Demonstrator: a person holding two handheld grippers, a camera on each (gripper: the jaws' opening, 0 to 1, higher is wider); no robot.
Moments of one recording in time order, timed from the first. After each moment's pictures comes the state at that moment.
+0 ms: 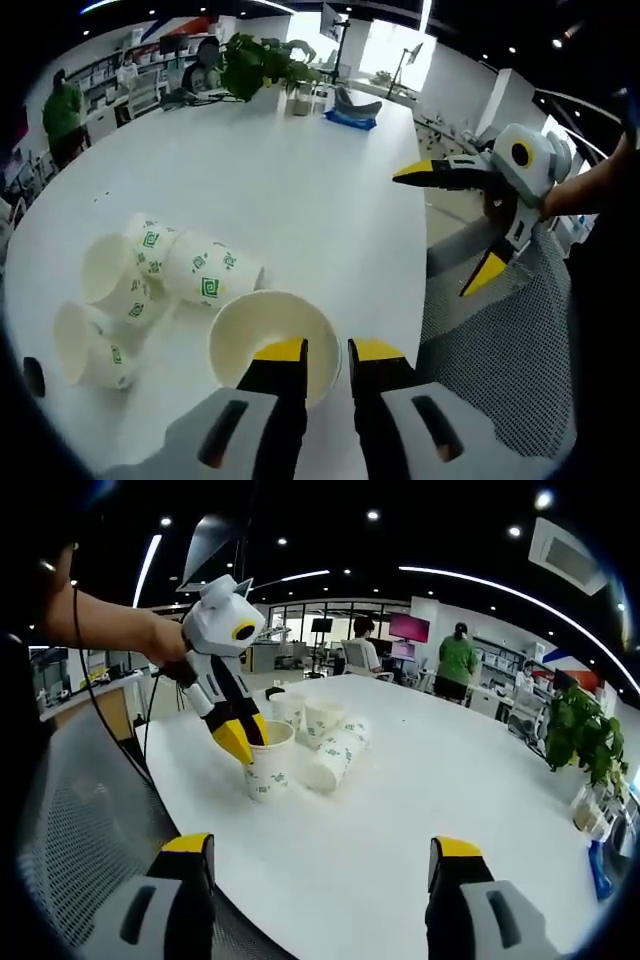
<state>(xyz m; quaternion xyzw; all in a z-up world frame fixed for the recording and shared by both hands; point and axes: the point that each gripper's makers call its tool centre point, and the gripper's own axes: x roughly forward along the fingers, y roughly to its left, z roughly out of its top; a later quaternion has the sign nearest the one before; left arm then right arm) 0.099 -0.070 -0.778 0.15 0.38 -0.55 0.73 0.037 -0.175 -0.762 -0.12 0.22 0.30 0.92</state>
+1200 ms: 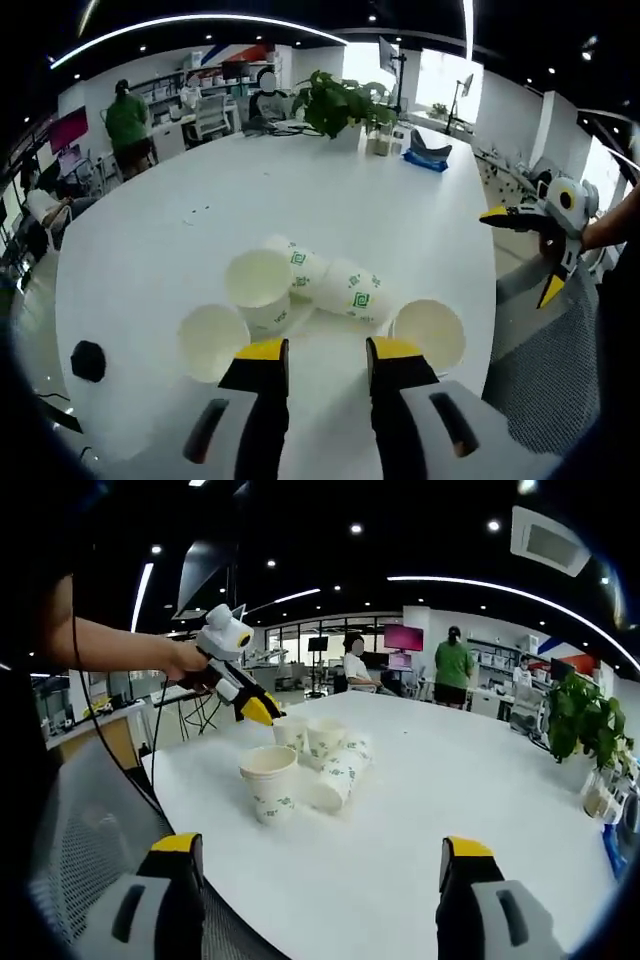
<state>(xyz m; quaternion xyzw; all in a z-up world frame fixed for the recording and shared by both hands) 0.204 0.018 -0.737 0.13 0.32 -0.44 0.83 0.039 -0.171 -0.751 -0.07 0.19 0.31 0.93</state>
